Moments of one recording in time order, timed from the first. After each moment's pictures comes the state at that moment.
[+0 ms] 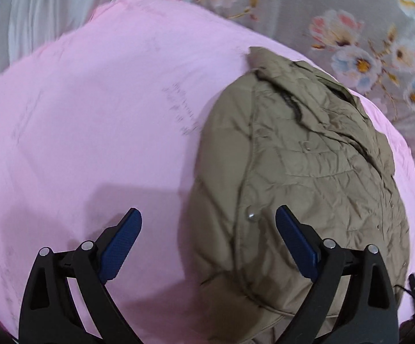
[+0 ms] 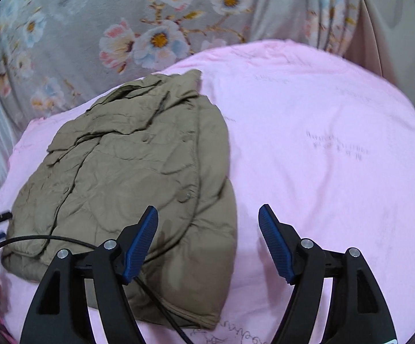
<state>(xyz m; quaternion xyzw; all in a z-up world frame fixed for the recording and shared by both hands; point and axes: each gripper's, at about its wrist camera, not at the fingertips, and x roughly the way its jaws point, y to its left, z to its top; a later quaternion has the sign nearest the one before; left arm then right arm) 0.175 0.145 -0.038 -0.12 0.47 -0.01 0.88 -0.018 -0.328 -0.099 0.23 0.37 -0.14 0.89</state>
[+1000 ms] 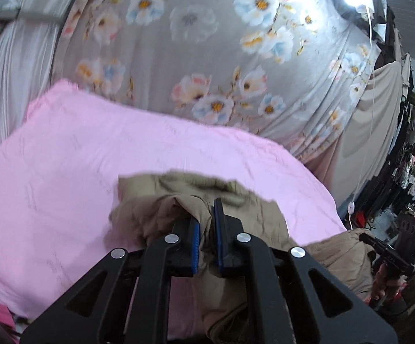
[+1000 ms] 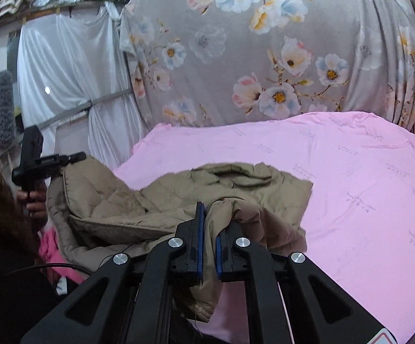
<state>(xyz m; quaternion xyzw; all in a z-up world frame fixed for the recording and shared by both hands) -0.031 0.143 0.169 -0.07 0.29 -0.27 0.92 -0.202 -0.301 0.089 0.19 0.21 0.13 0.95</state>
